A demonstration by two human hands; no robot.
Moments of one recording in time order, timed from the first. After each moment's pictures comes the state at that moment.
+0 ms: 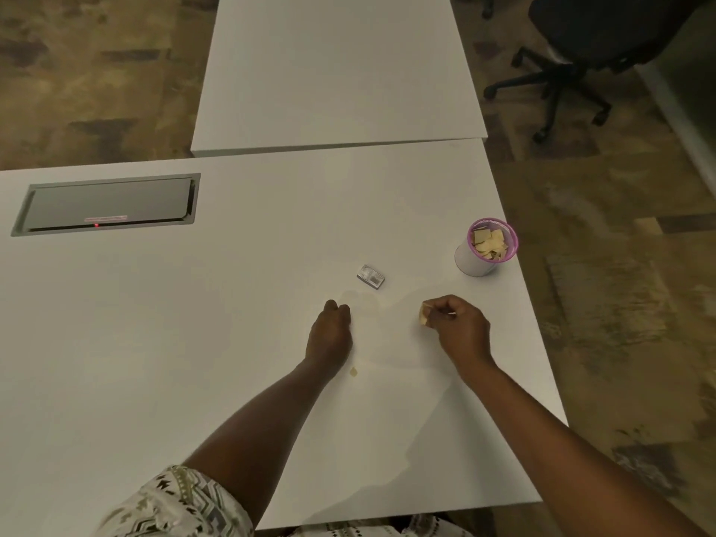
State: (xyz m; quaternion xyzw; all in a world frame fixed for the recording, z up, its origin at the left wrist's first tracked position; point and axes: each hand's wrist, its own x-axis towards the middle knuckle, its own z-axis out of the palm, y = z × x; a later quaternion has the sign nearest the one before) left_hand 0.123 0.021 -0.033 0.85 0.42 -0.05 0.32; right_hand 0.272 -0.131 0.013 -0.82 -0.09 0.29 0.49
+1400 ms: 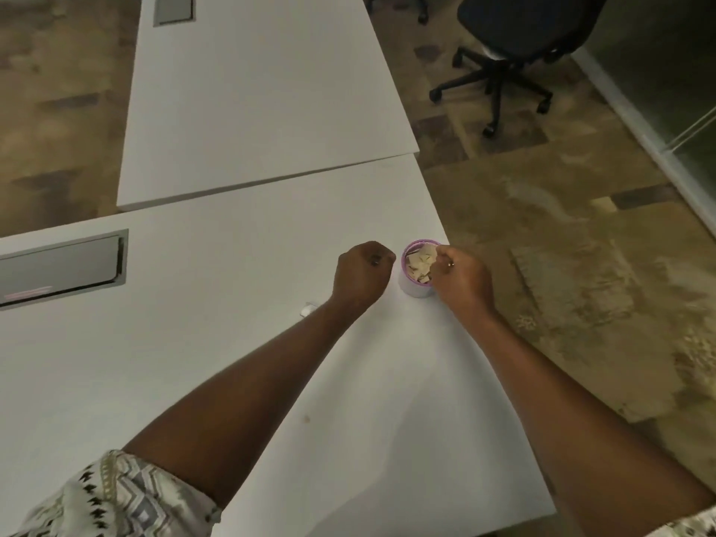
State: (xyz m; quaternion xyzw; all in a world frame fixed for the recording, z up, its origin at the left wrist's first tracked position) left_hand 0.325 0.008 0.064 0.80 0.37 0.06 0.46; right_hand 0.425 -0.129 0.039 -0.93 -0.14 0.11 0.33
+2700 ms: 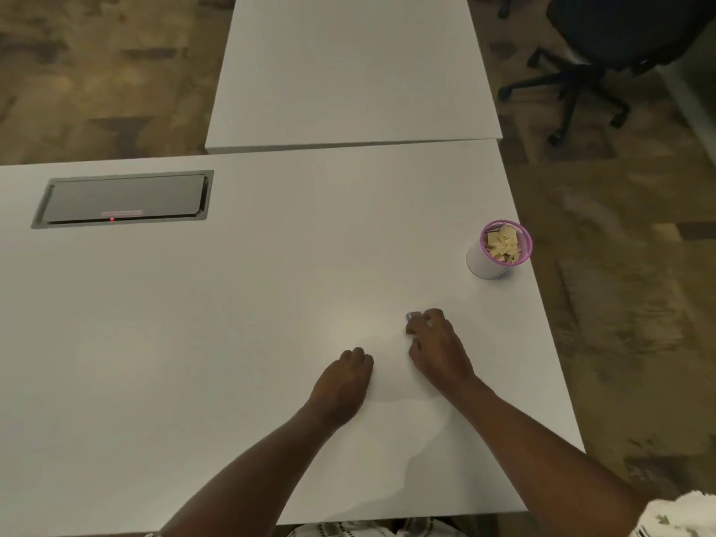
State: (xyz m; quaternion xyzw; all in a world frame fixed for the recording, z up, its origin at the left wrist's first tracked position) left_hand 0.068 -0.025 -0.049 0.95 0.20 -0.14 0.17; right_hand 0.241 -0.129 -0.037 -0.87 -0.41 0.18 0.20
